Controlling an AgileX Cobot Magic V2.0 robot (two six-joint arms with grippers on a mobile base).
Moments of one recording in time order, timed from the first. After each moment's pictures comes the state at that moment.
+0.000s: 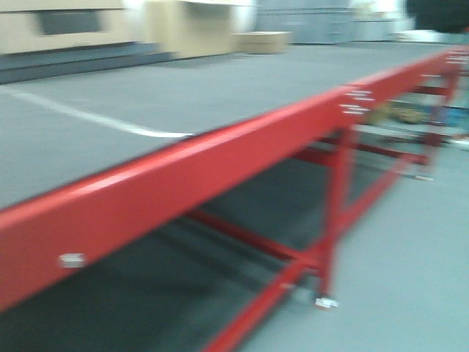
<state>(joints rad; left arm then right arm) -0.01 -0.01 0.03 -0.10 0.03 0.06 0.26 0.09 -0.43 -0.24 0.44 0.17</state>
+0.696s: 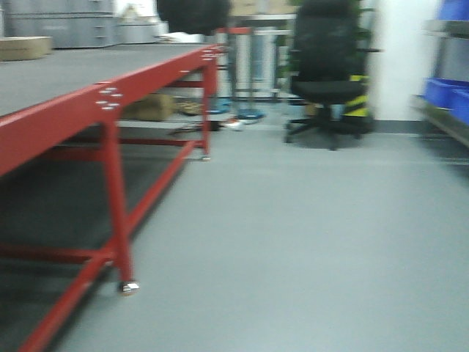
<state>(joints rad) -0.01 -0.01 0.03 -0.10 0.03 0.06 0.26 0.09 -0.43 -0.24 0.44 0.17</state>
